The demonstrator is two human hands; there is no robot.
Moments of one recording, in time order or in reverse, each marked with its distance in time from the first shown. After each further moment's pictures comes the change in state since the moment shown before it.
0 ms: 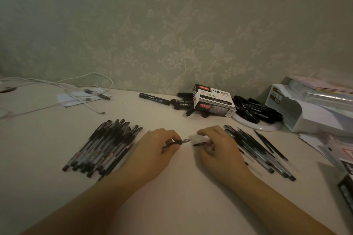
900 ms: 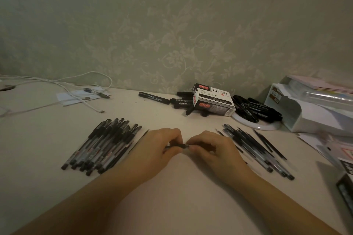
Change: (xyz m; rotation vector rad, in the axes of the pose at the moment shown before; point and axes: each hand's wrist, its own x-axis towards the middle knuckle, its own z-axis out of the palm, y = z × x) left_hand 0.001 0.011 -0.009 0.020 -0.067 0.130; right_hand 0.000 -0.002 -0.006 0.252 -0.109 -0.086
